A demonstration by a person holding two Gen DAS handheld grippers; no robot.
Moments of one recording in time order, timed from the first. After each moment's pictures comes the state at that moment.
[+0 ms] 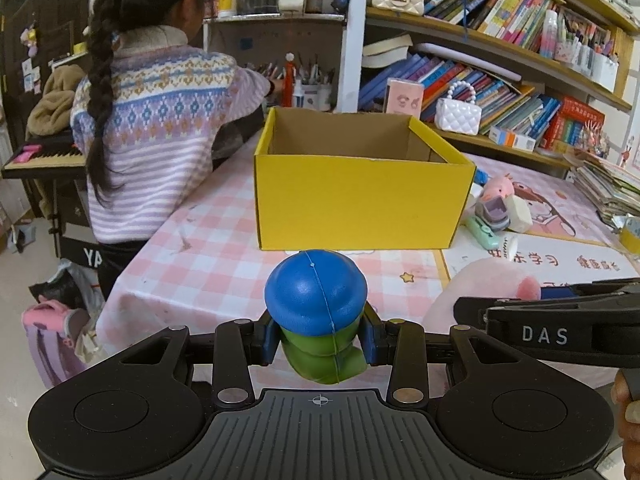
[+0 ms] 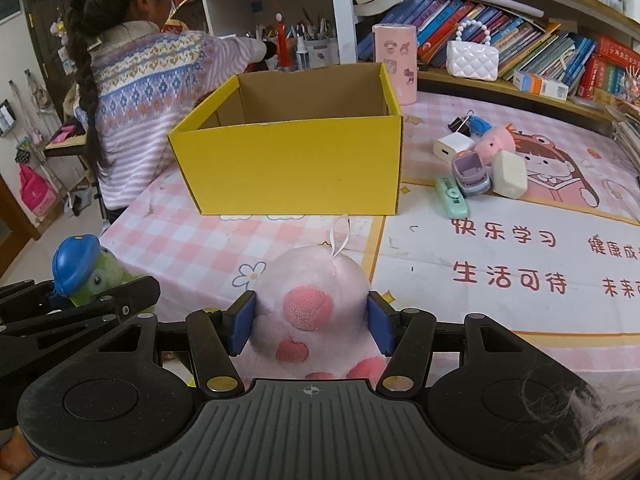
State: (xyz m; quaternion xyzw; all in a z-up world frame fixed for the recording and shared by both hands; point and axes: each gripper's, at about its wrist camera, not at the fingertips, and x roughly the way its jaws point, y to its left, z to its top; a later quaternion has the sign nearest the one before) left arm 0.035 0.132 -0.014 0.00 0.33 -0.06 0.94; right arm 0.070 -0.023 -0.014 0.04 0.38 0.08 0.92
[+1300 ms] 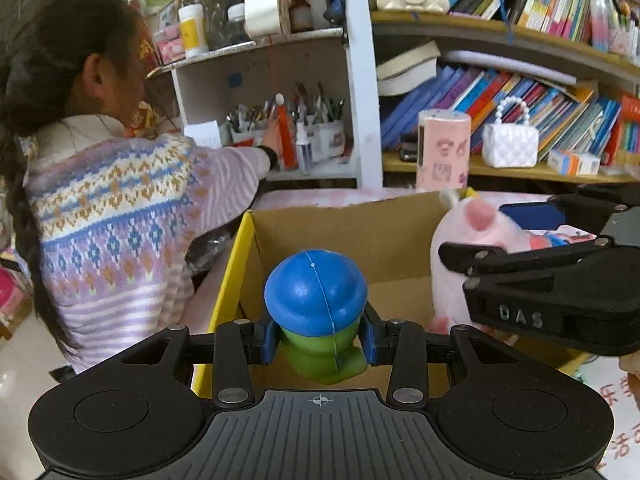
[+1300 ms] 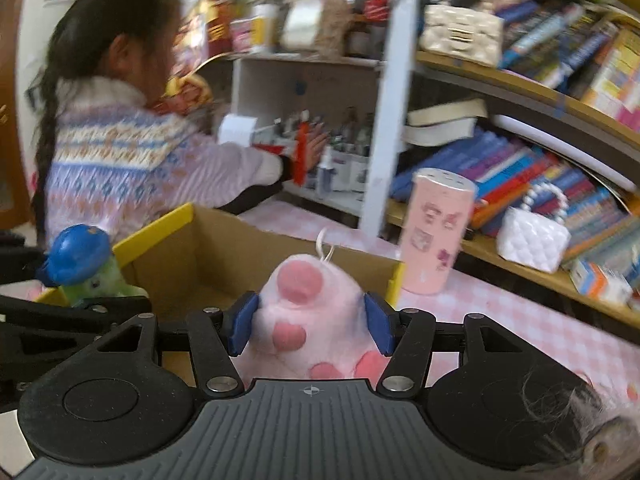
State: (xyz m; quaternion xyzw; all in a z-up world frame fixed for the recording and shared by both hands) left arm 0.238 0.081 0.015 0.07 0.31 -0.01 0.95; right arm 0.291 -0.042 0.016 -0.10 0.24 0.18 0.95
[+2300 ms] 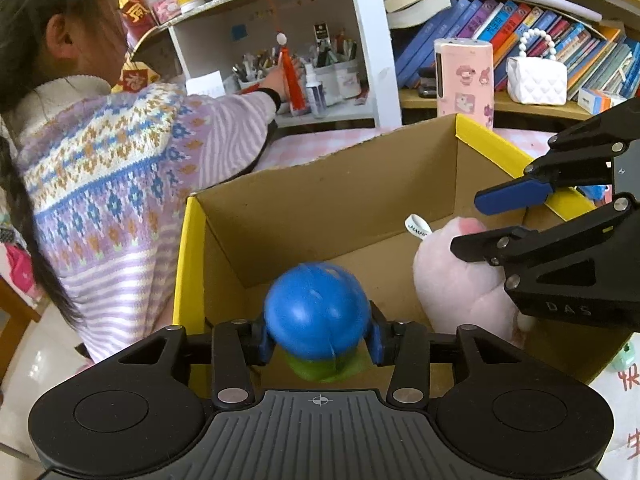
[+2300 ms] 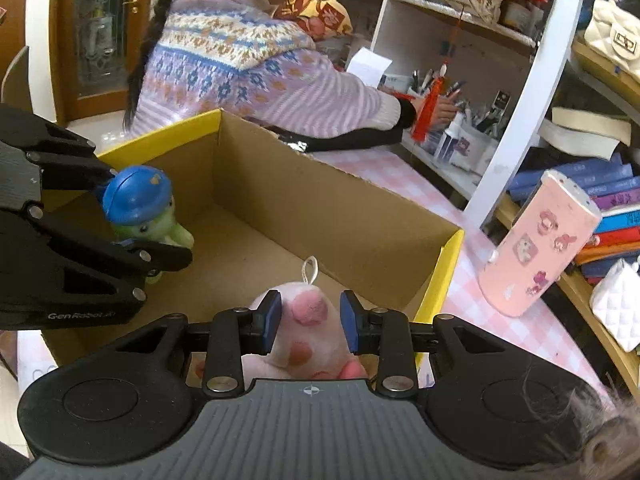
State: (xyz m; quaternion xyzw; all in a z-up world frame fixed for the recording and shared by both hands) left arm 0.265 0.063 -0.020 0.10 0.37 0.03 0.92; right arm 0.337 -0.048 -0.015 -0.22 0.30 0.34 0.87
